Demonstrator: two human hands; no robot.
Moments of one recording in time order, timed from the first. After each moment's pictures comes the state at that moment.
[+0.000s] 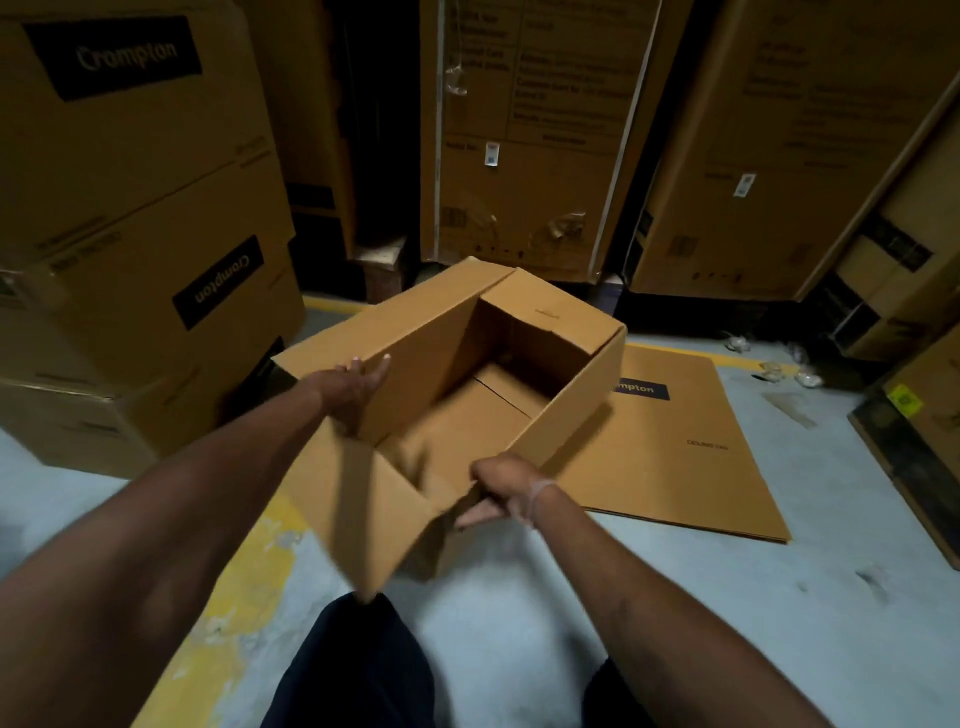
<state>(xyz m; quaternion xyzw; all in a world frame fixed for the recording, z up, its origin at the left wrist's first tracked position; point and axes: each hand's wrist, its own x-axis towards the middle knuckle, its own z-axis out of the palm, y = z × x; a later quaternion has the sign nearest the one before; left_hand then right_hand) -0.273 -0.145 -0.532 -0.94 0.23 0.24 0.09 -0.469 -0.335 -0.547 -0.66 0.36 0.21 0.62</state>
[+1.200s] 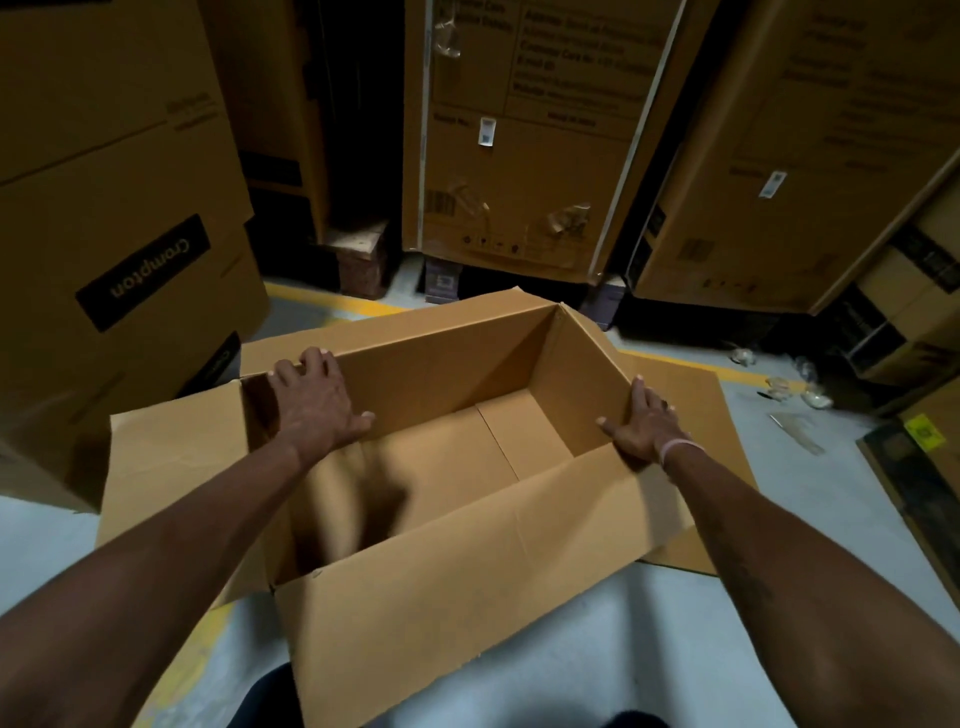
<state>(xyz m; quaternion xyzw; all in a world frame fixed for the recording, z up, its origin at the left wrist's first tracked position) -0.238 -0.194 -0.588 -0.99 0.08 0.04 0.05 -0.378 -0.623 -0.592 -0.92 0.34 0.15 0.14</state>
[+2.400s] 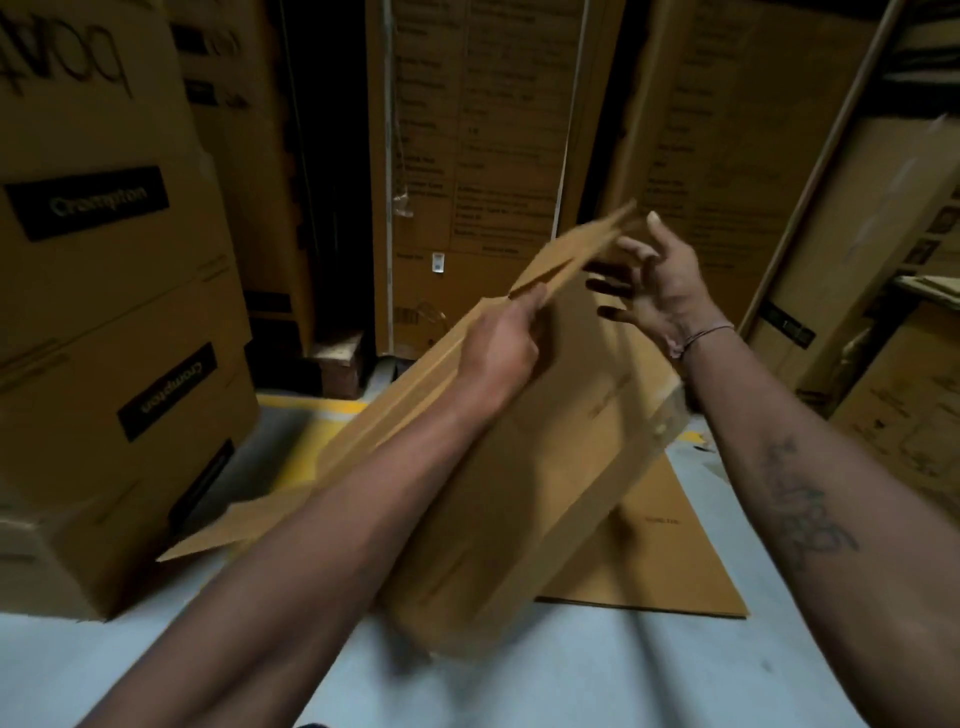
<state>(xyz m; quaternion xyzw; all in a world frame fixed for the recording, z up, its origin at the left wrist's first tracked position) -0.409 -0.341 -0.305 -0.82 0.35 -0.08 -0.44 -0.438 -0.554 -0.248 -0.66 0.12 -0.18 0.72</state>
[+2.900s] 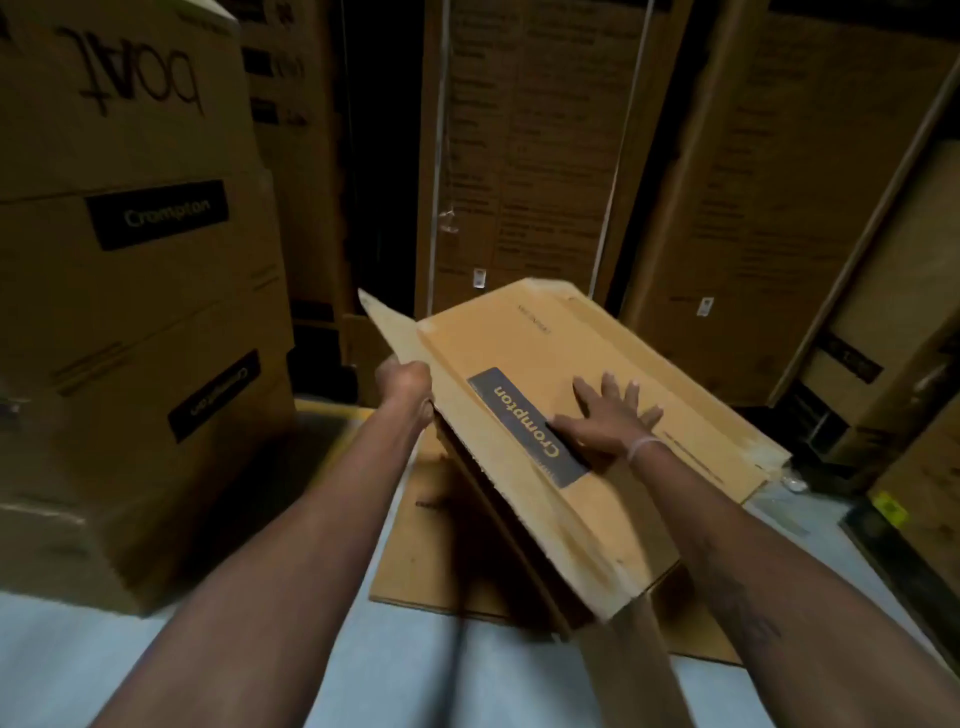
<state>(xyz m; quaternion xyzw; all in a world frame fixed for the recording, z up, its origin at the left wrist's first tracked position) -0.277 -0.274 -0.385 -0.58 -0.11 0.02 -0.81 -0.384 -0.519 -0.400 -0.96 0.23 0.02 0.14</state>
